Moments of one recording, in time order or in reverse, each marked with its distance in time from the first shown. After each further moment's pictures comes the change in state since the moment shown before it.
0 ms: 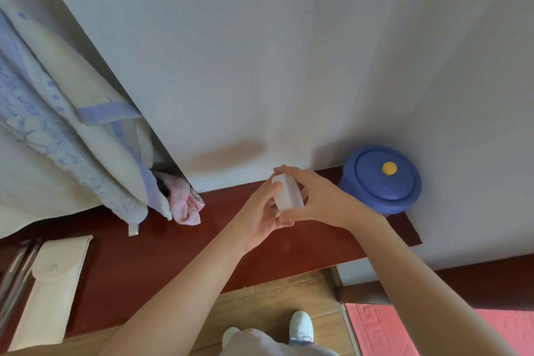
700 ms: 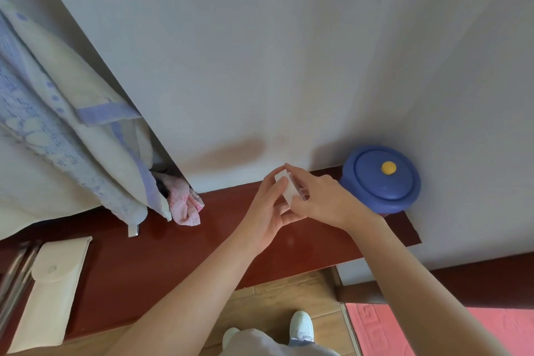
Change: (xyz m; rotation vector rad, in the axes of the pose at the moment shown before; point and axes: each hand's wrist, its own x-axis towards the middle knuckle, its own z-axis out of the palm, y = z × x) left_hand 0.002 -0.002 0.021 -0.001 0.117 0.074; right_hand -0.006 -0.008 -0.002 -0.165 0.055 0.165
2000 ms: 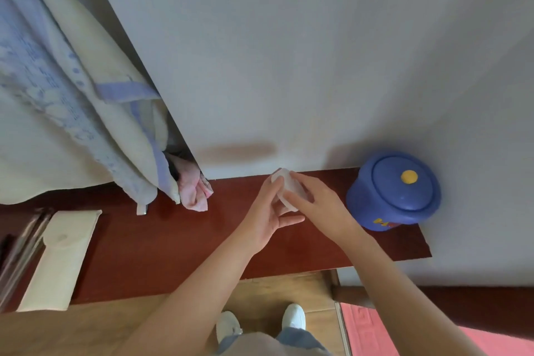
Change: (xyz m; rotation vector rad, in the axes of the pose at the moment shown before) left_hand 0.000 -0.012 -0.023 -0.052 0.144 -0.047; right_hand 0.011 0.012 0.037 0.376 0.097 -0.024
